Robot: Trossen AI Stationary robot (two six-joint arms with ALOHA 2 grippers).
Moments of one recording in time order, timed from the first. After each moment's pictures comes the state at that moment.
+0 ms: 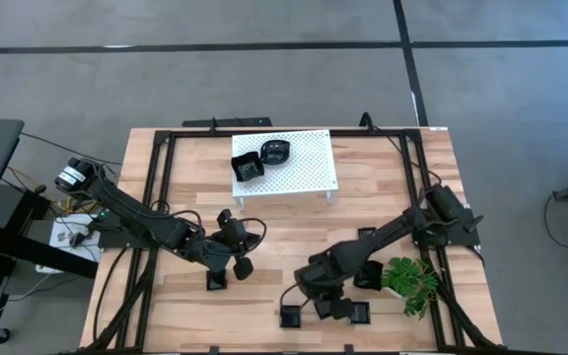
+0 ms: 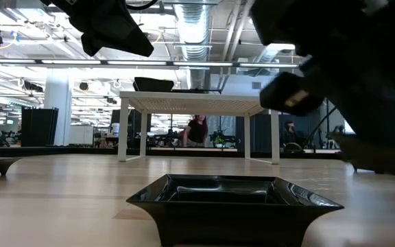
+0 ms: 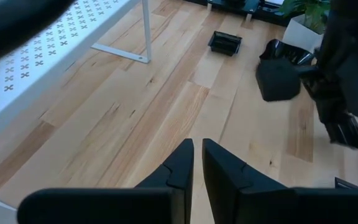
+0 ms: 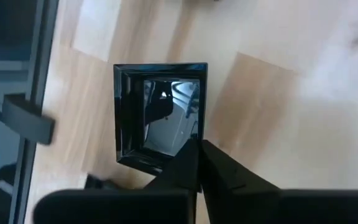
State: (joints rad) left arm -0.51 1.39 0.83 -0.15 -0.70 -0.56; right arm 0.44 1.95 1.36 -0.75 -0.29 0.12
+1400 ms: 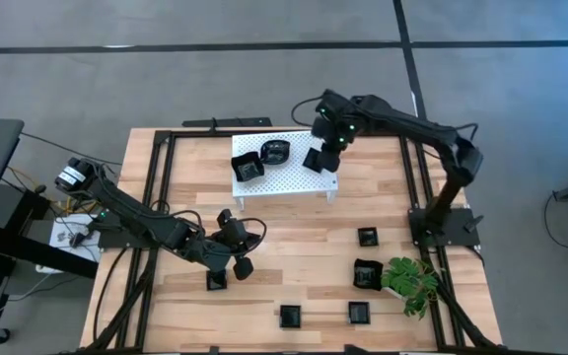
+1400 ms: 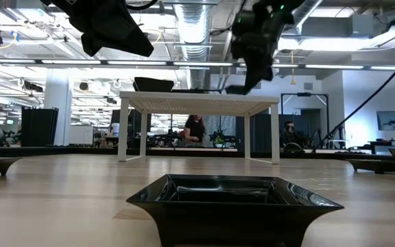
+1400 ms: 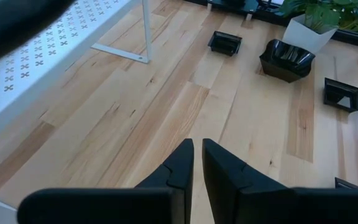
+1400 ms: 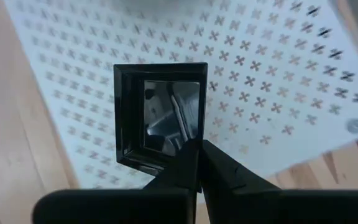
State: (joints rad) left arm -0.51 1.39 0.83 -0.15 -0.70 -0.56; right arm -0.55 1.72 1.58 -1.07 -0.21 -0.16
